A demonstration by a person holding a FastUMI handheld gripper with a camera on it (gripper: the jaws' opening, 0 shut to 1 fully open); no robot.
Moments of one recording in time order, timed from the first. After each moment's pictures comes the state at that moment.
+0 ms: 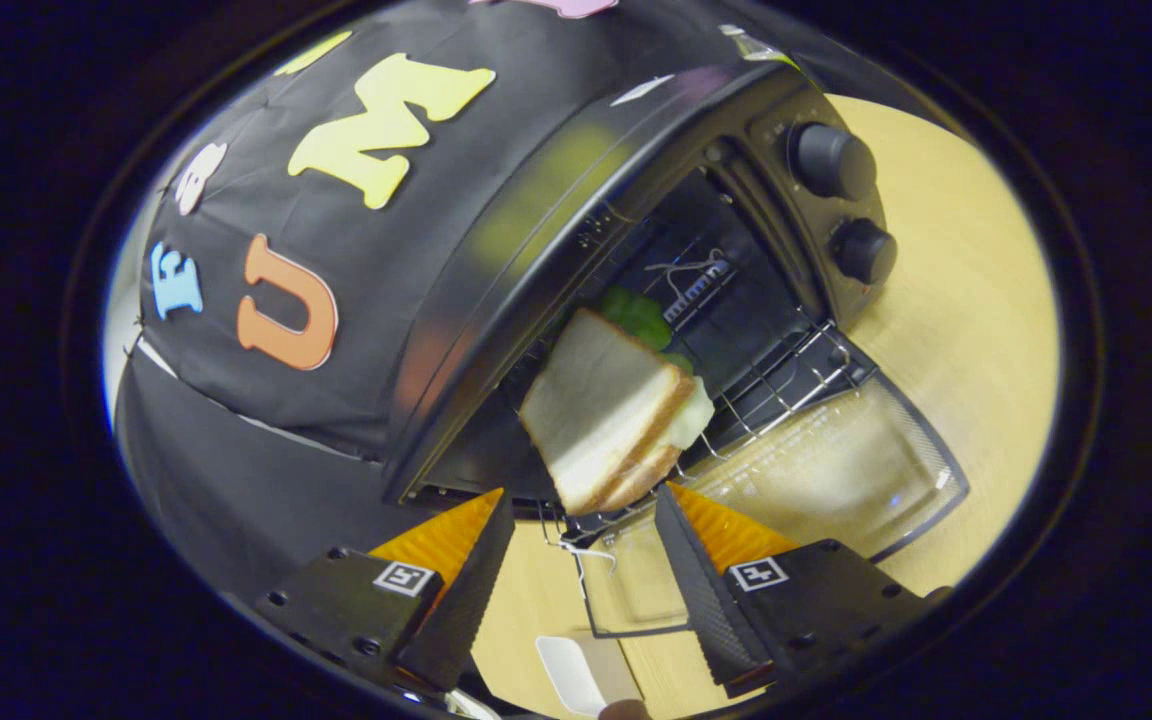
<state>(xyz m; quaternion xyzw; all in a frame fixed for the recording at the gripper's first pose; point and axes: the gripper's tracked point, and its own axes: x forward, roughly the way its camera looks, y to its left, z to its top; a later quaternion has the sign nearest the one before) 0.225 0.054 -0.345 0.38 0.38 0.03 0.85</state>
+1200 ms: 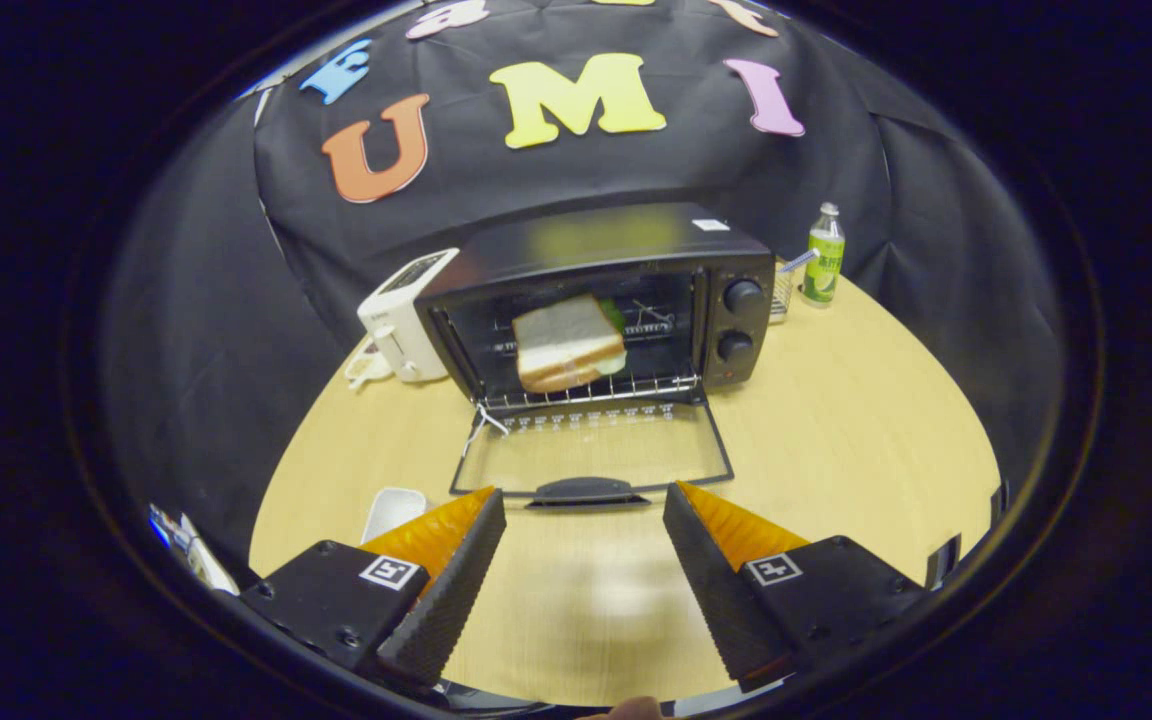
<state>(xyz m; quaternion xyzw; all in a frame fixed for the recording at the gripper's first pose) 0.081 0.016 -0.350 0.04 0.36 0.01 0.93</state>
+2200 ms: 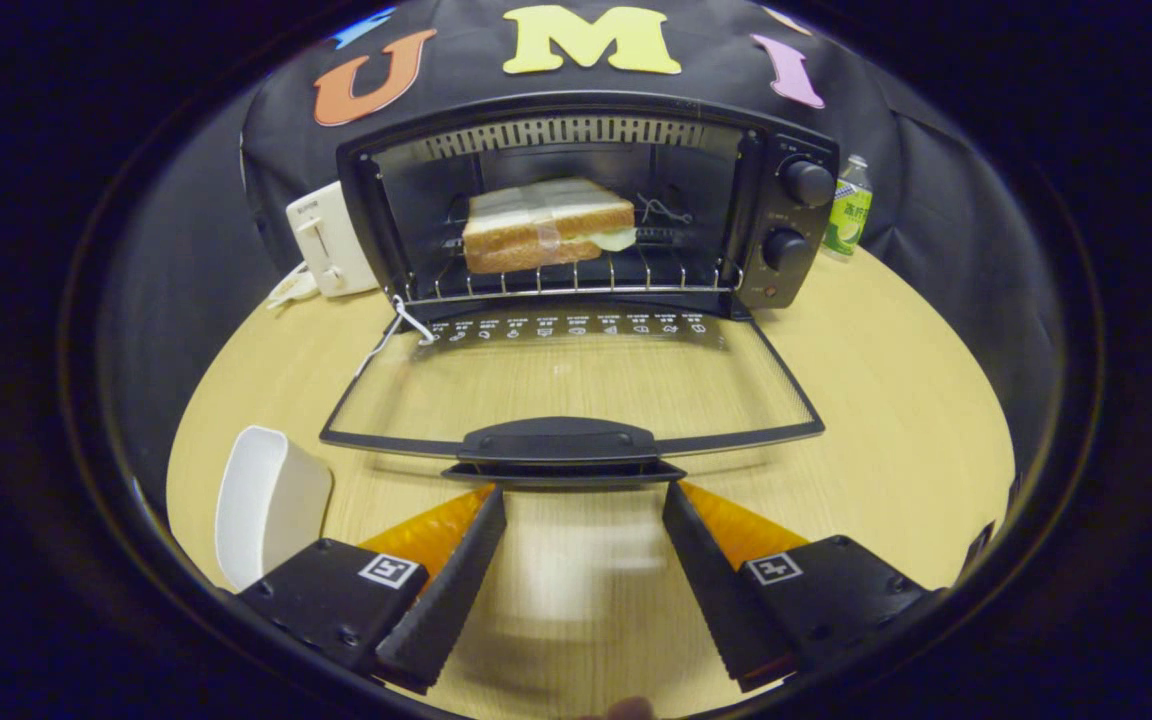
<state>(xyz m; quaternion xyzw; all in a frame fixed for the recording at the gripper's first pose) 0.123 0.009 -0.459 -0.01 0.39 -0.04 0.92</state>
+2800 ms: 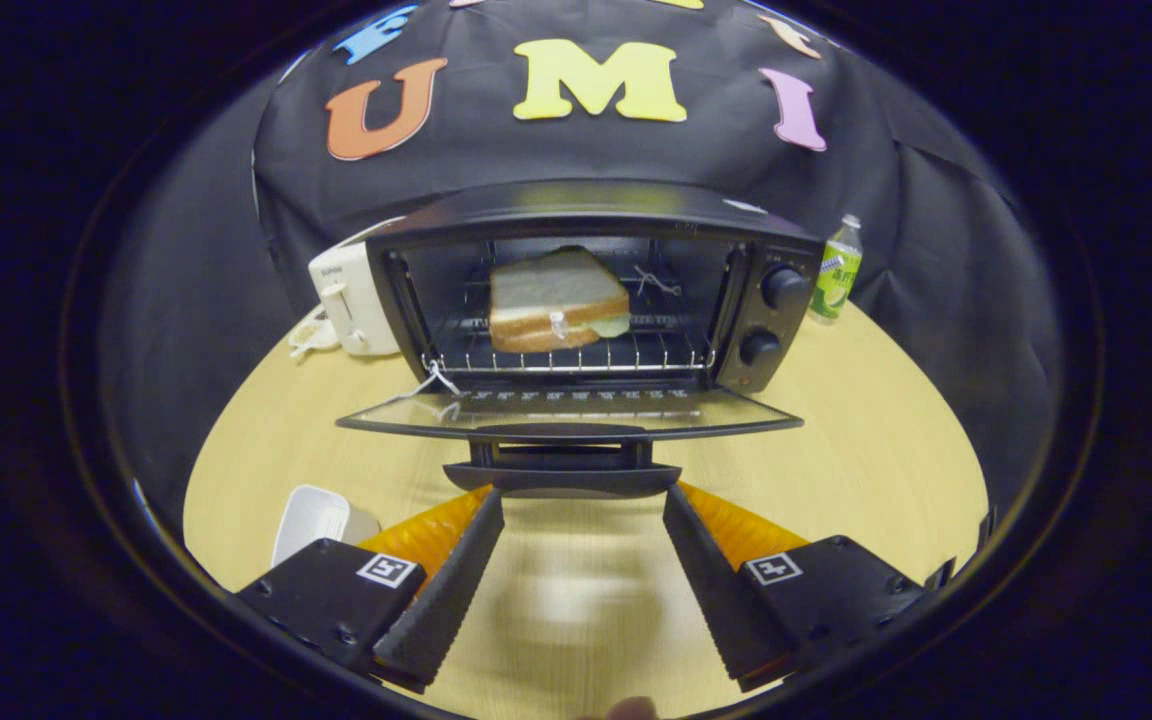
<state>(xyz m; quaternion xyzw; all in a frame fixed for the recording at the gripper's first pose) 0.119 0.017 -0.385 -0.03 0.33 -0.03 0.94</state>
